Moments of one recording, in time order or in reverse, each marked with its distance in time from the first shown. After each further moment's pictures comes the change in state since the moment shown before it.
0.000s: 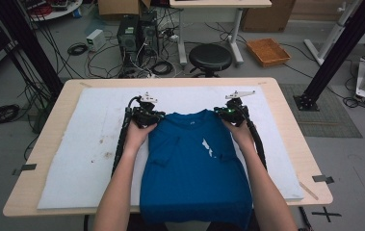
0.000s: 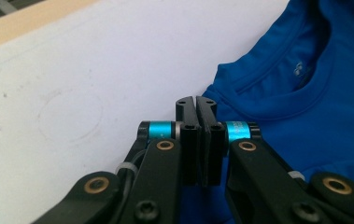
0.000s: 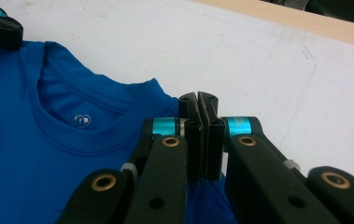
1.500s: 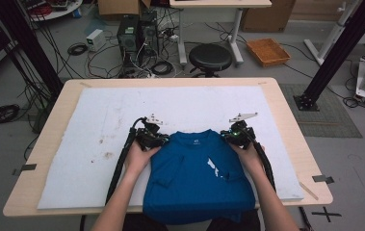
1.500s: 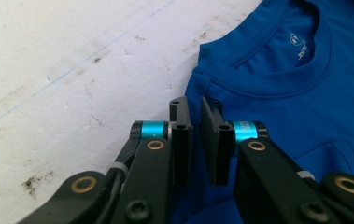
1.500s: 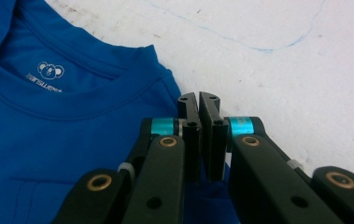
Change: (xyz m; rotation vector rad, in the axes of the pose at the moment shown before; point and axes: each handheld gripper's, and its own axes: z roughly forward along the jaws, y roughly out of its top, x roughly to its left) left arm -0.048 -0.045 0.000 0.121 -0.064 -0.027; right arm 0.017 -0.063 -0.023 0.148 -0.018 -0.031
